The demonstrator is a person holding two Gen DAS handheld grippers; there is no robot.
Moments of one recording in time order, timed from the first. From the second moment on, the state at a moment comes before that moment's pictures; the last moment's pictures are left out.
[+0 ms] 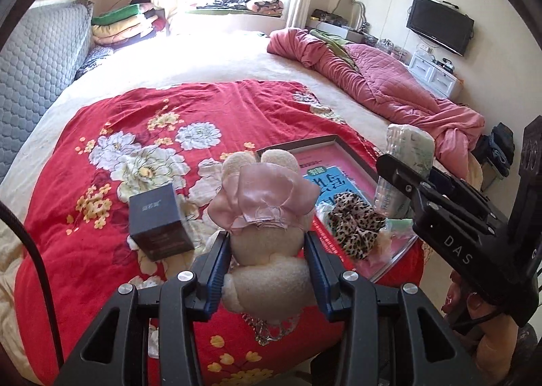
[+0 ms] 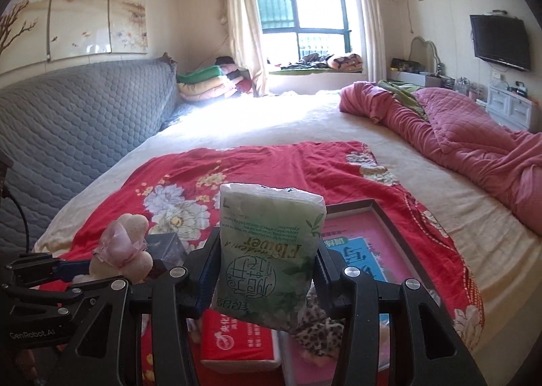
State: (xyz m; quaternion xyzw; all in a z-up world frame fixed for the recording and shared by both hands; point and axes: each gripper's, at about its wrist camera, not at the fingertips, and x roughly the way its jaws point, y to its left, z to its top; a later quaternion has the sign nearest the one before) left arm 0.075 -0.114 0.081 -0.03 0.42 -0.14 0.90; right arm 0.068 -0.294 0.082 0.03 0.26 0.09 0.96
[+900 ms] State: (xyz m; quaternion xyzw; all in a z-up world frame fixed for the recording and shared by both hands) left arm 0.137 -0.263 0.023 0.05 0.48 -0.24 0.84; right arm 0.080 -0.432 0.038 0.09 0.30 -0.05 0.95
